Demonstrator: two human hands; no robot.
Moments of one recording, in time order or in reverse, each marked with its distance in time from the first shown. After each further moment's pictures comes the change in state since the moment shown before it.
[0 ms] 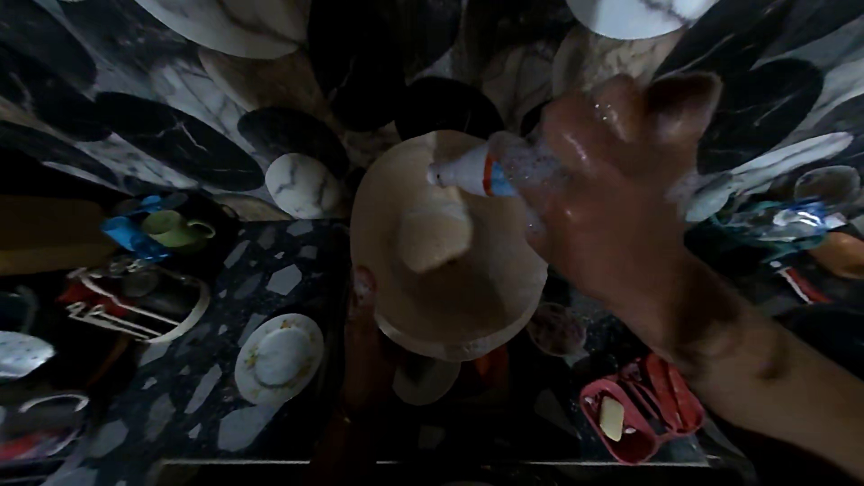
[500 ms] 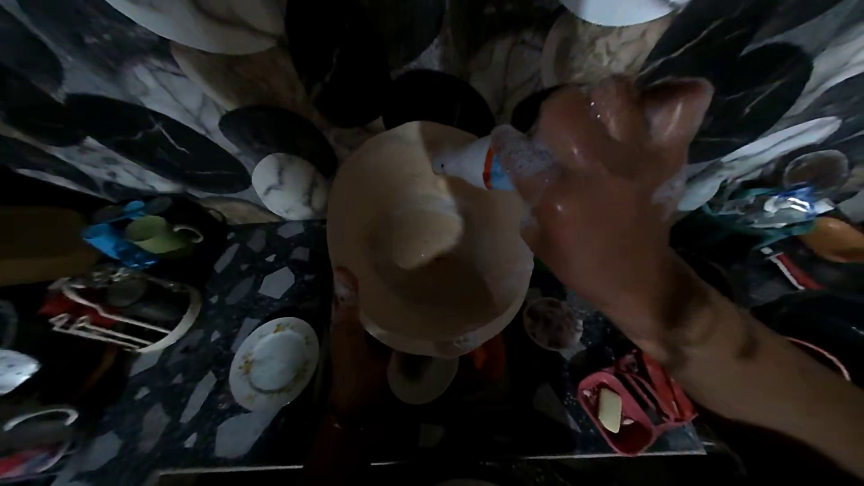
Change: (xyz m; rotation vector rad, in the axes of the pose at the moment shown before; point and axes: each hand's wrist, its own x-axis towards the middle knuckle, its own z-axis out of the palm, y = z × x) left_hand 0.003 0.002 -0.003 0.056 0.027 0.030; right_hand -0.004 -0.001 0.010 -0.049 0.031 0.063
